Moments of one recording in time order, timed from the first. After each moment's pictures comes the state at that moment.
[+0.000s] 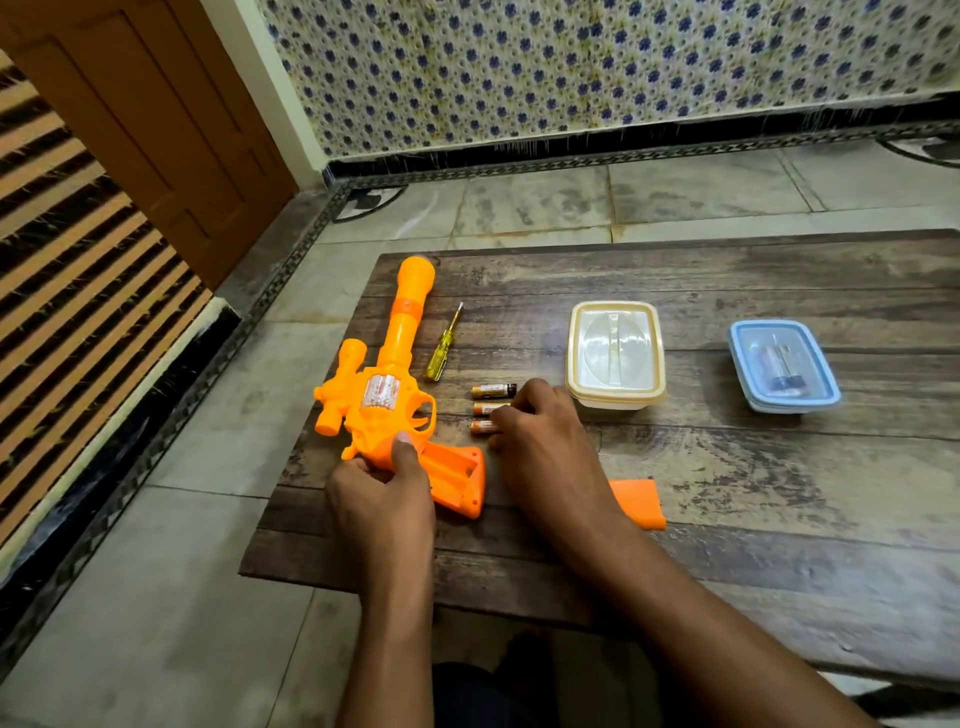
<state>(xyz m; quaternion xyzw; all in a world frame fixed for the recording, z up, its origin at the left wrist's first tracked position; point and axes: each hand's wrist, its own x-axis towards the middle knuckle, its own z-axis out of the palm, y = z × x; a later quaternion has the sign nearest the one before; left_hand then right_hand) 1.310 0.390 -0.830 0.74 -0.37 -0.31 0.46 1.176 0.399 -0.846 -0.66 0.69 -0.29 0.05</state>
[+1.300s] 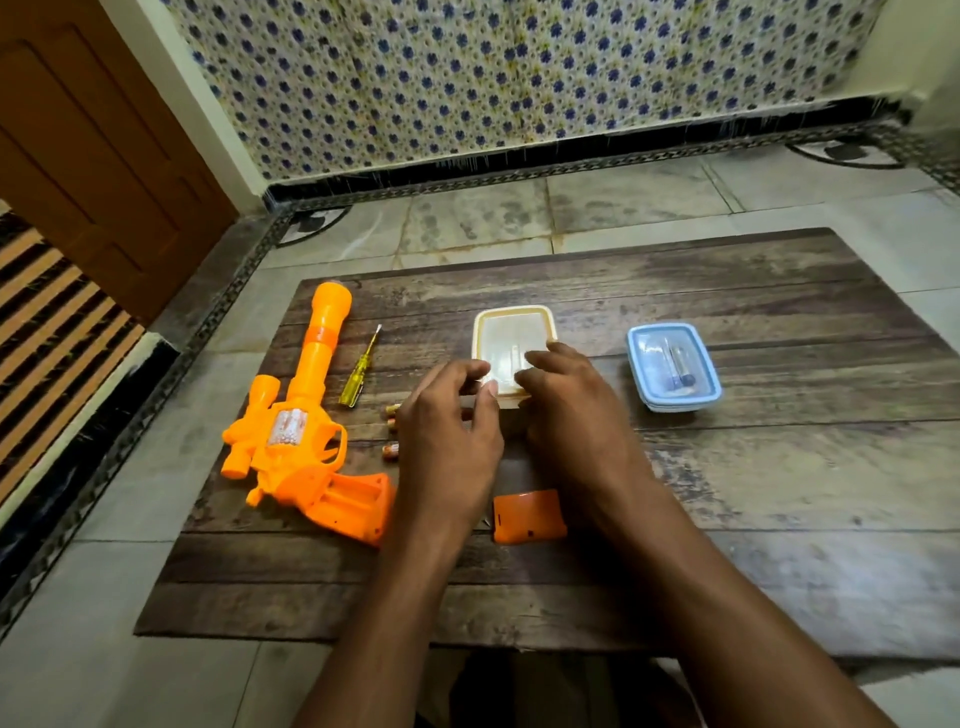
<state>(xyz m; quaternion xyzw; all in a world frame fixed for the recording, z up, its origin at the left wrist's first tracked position) 1.197 0.388 -0.806 0.48 -0.74 -0.20 0.41 1.069 0.417 -0.820 -0.62 0.73 -0.28 0.03</state>
